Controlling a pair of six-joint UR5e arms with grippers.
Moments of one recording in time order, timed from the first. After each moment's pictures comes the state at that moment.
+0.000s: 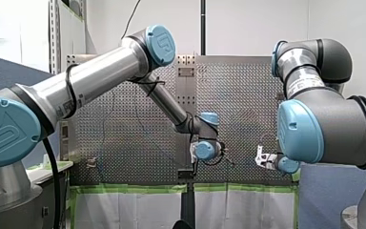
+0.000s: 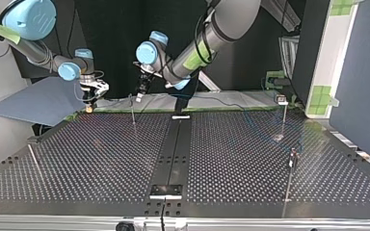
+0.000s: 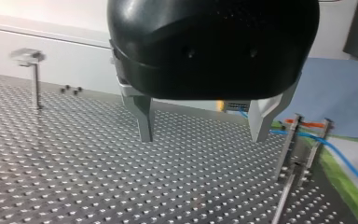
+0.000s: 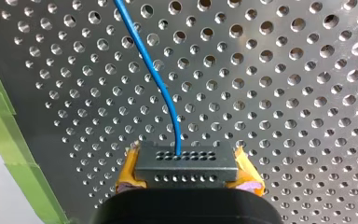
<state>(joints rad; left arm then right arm) -0.79 -2.55 -1.28 -2.56 -1.90 -1.71 1.62 -0.54 1.51 -0.81 1.36 1.66</state>
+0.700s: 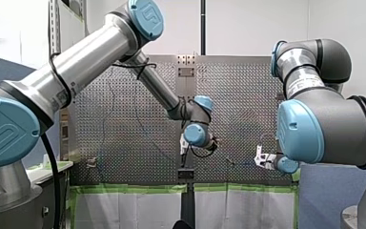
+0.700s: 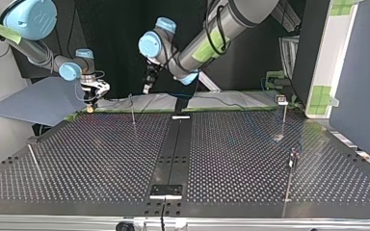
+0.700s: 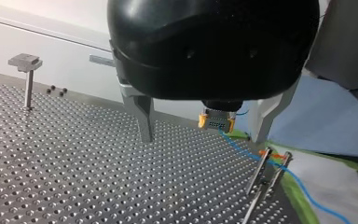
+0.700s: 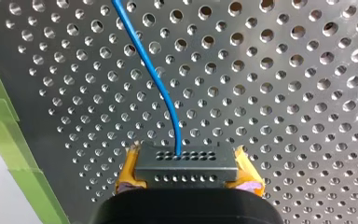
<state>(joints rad) -0.79 -2.37 -1.47 -2.72 -1.91 -1.71 1.63 -0.54 1.51 -0.81 1.36 1.67</state>
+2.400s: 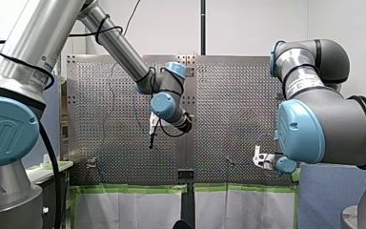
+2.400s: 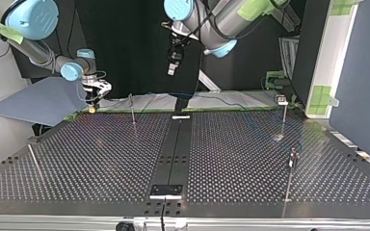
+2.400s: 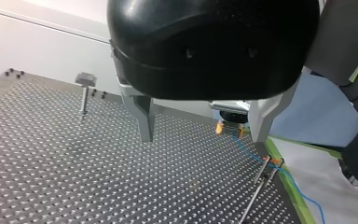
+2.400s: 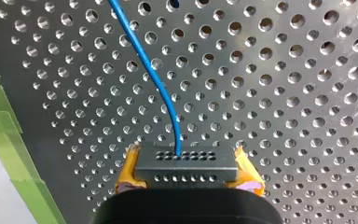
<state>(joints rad) -0.78 -1.93 -1.90 -2.74 -1.99 -1.73 1.64 -0.54 1.51 -0.81 1.36 1.66</state>
